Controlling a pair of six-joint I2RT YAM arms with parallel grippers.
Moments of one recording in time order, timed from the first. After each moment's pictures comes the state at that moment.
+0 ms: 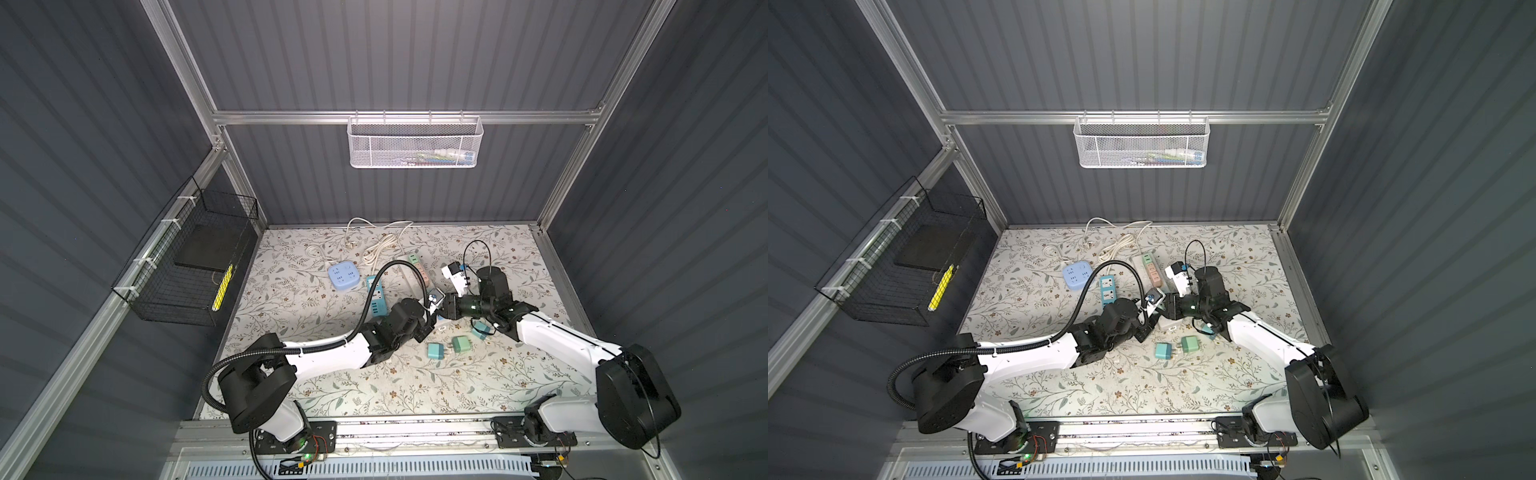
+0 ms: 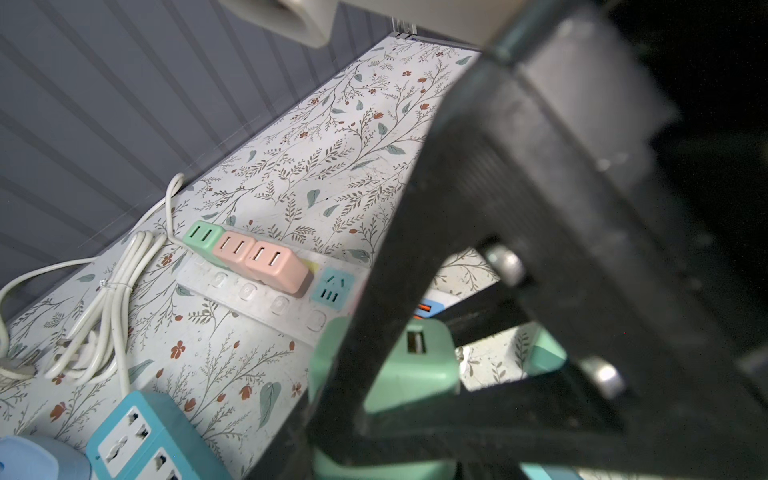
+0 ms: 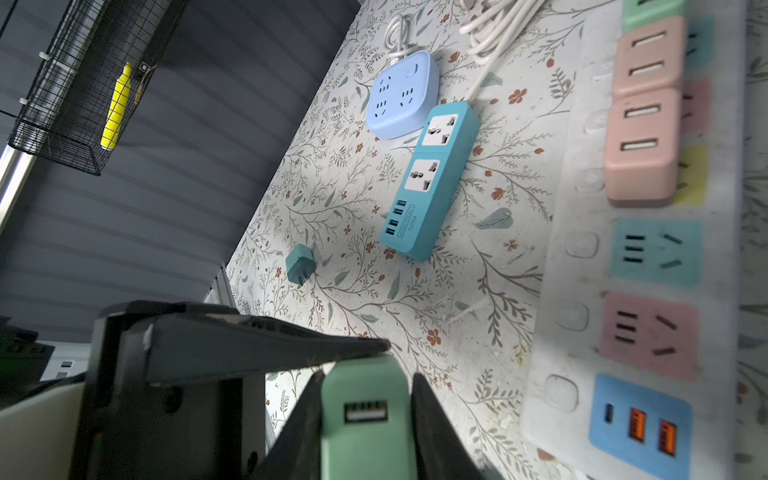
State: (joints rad) left arm -1.03 1.54 0.86 0.19 -0.27 0.10; right arm 0.45 1.35 0.73 0.04 -0.66 0.43
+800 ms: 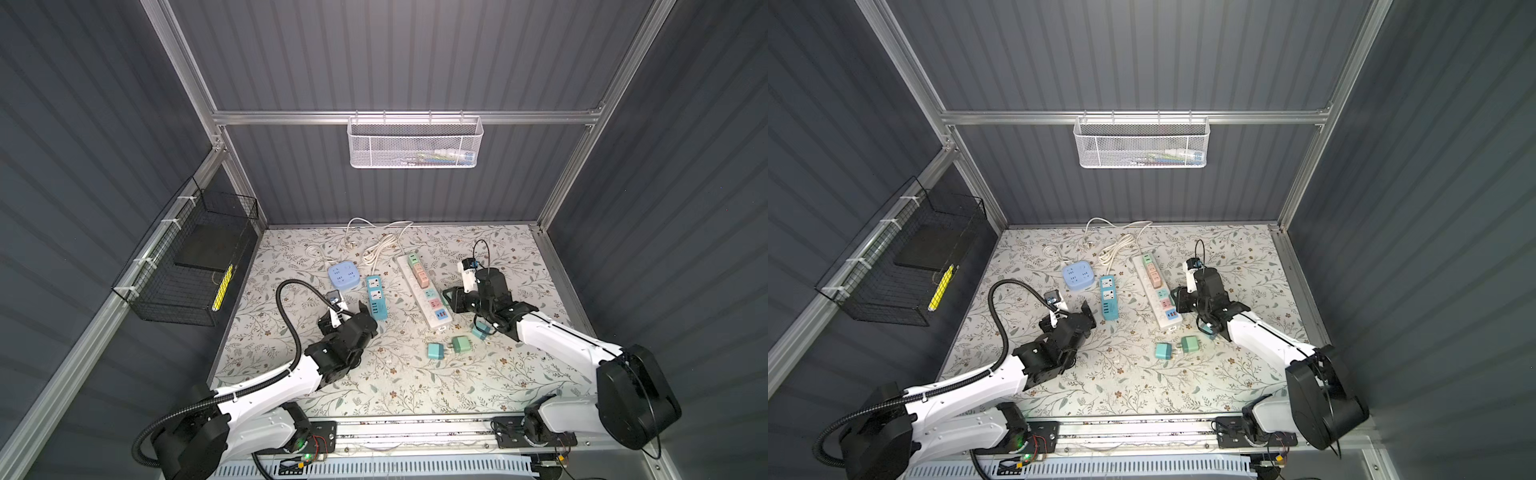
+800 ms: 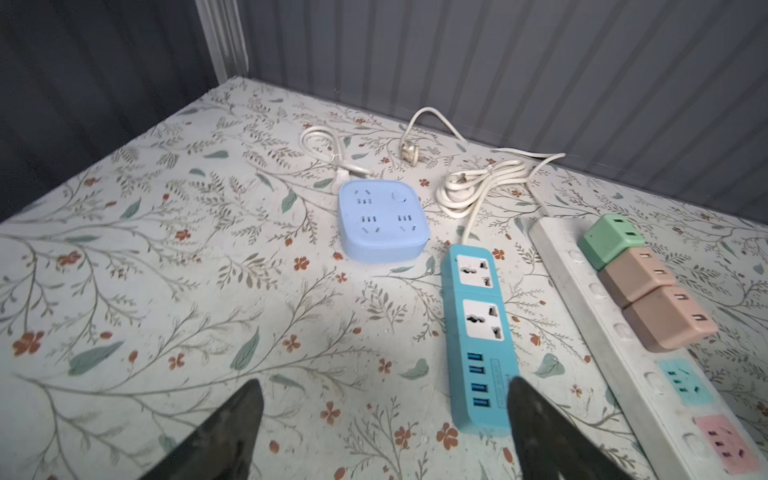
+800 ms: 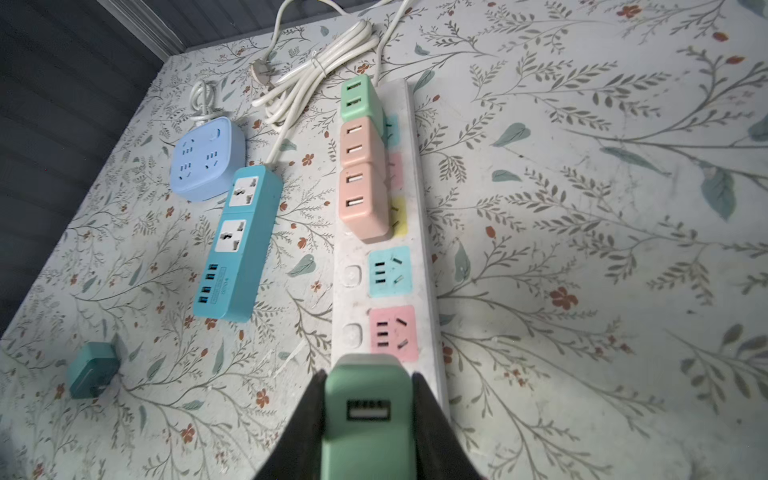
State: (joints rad) left arm -0.88 1.09 0.50 -0.11 -0.89 -0.79; right arm 0.45 1.40 0.77 -0.02 -0.13 0.32
